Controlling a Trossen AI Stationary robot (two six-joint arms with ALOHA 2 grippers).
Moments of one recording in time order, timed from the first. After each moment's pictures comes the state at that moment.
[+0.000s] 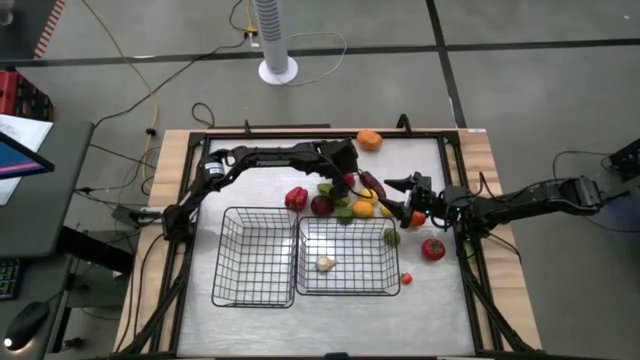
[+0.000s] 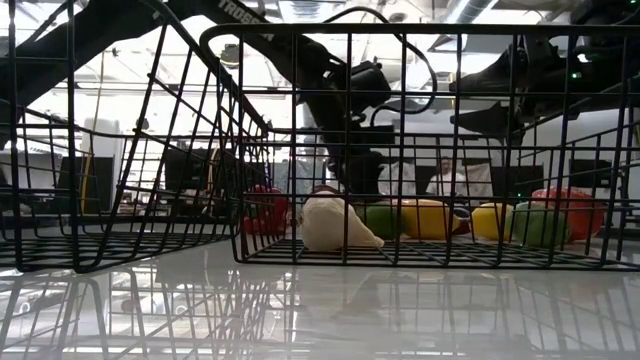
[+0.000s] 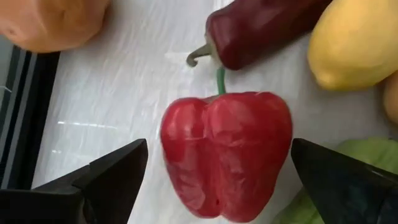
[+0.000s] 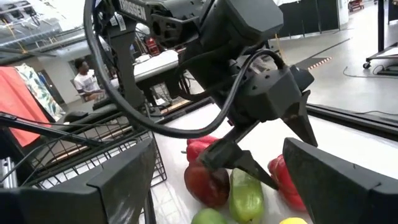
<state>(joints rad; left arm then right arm) 0.33 2.26 1.82 -0.59 -0.10 0.25 -0.05 0.81 0.07 0.76 0.31 0.32</state>
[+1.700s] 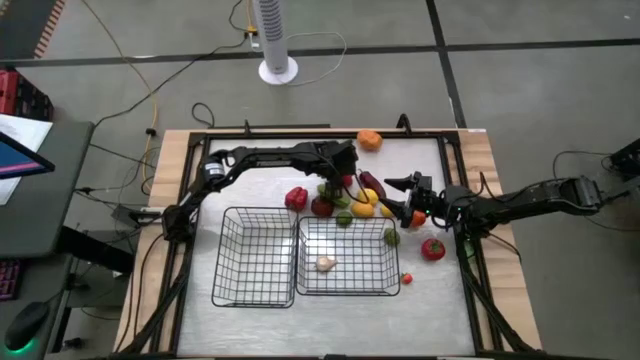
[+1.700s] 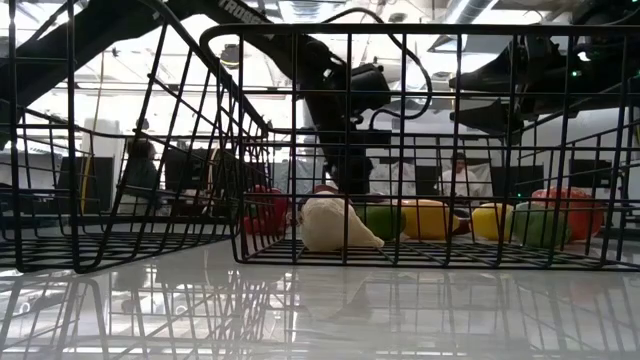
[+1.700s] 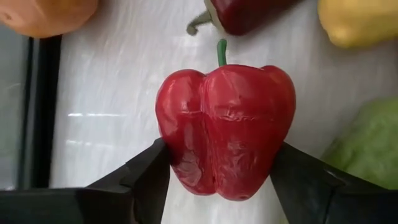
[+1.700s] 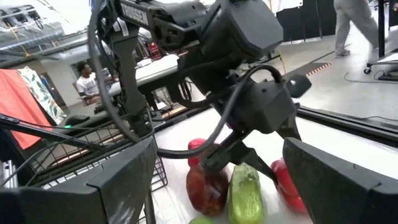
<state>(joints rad) 0.32 2.26 1.86 -0.69 -0.19 0.33 -0.05 0.81 0.07 0.79 0.31 0.31</state>
